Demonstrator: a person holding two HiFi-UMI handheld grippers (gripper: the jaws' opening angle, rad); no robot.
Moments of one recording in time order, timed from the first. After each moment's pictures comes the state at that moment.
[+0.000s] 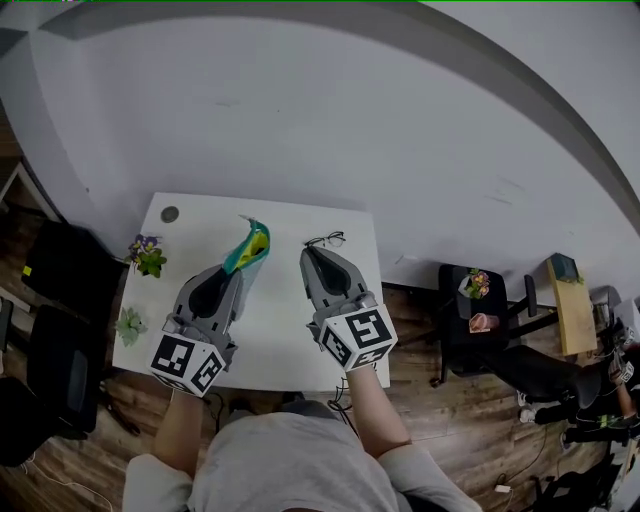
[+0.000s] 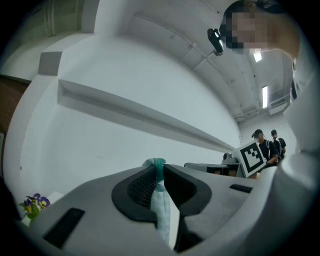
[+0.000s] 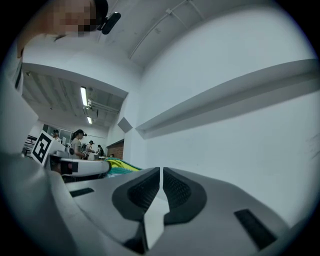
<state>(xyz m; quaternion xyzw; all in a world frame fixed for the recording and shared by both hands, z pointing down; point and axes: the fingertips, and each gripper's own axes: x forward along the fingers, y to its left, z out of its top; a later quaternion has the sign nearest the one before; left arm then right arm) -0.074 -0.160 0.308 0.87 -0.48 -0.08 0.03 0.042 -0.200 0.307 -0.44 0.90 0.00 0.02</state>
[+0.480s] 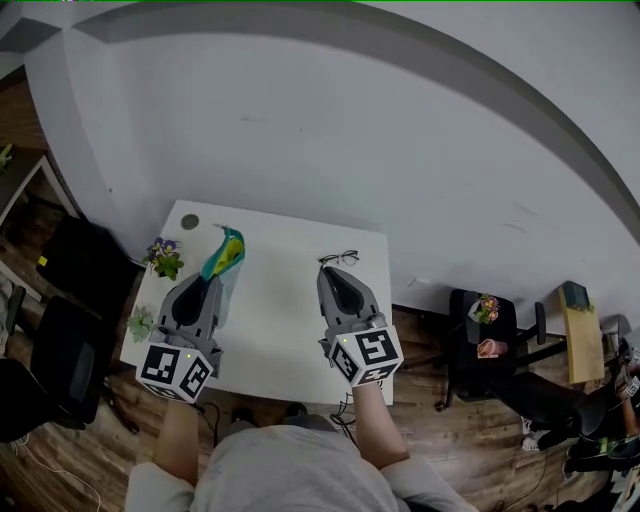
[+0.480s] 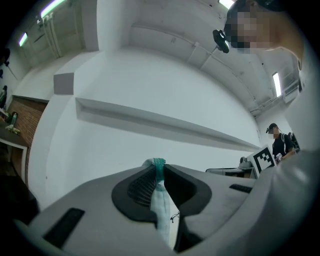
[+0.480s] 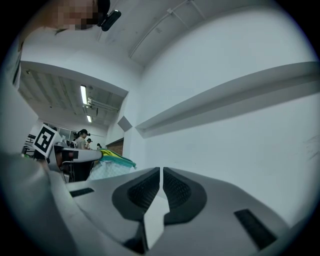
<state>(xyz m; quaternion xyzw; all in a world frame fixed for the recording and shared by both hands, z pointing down) -0.133 -0.140 0.295 0.81 -0.57 -0.09 0.01 0.051 -0.190 0.313 -0.44 0.90 0.00 0.01</state>
